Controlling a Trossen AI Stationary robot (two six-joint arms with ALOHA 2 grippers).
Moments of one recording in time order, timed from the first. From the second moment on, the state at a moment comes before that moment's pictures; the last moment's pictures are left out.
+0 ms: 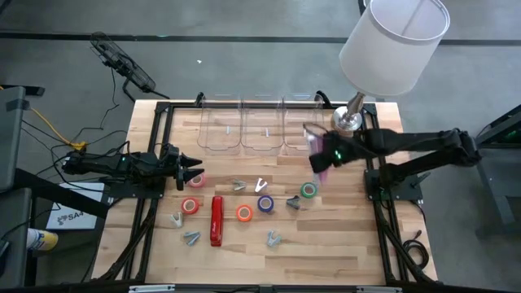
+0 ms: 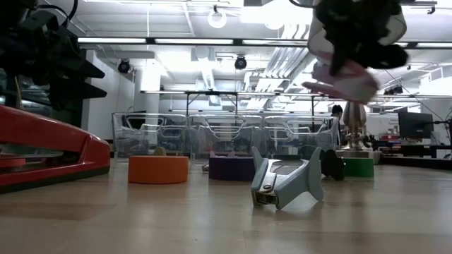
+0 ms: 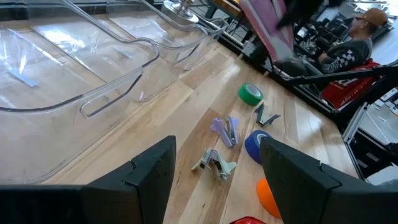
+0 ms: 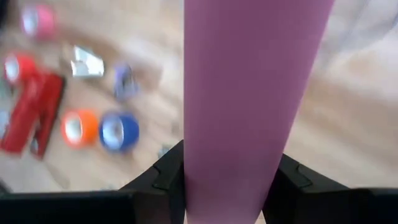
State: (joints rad) left arm -0.16 0.01 0.13 -0.36 -0.37 -0.61; right arm -0.07 1.13 0.98 -0.87 0.12 1.08
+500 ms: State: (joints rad) left arm -0.16 0.01 0.13 -0.36 -0.37 -0.61; right arm -0.34 1.43 1.19 -0.68 0.31 0.80
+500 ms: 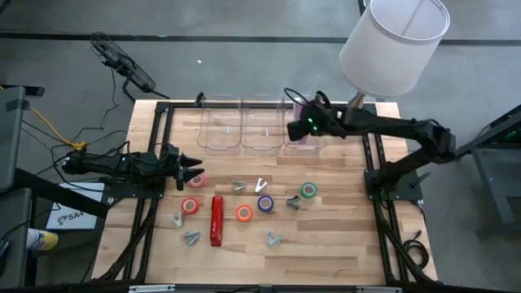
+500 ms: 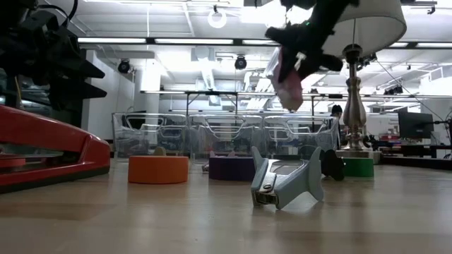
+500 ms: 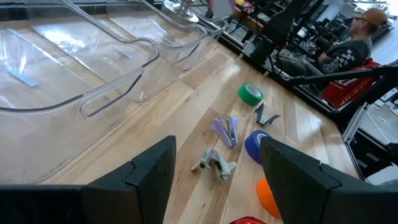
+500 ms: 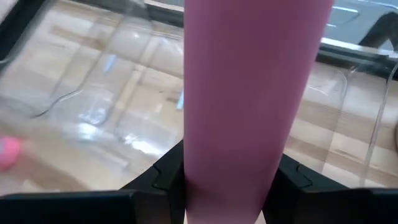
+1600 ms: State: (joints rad) left arm -0.16 0.01 0.13 -0.36 -0.37 -0.61; right arm -0.58 1.79 1.24 -0.65 -0.04 0.86
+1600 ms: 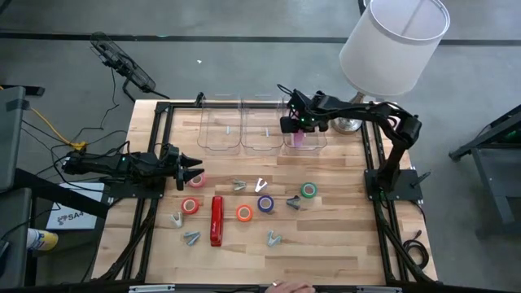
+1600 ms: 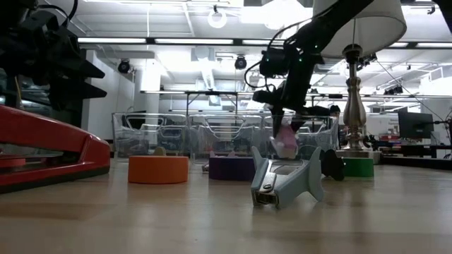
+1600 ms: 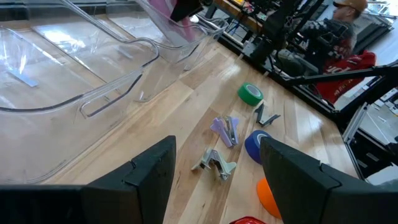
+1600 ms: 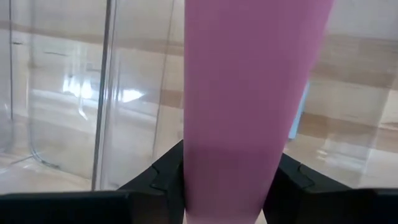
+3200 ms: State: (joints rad) left arm -0.16 0.01 0.13 -0.36 -0.37 -0.61; right arm -0.38 1.49 1.24 -0.73 -0.04 0.81
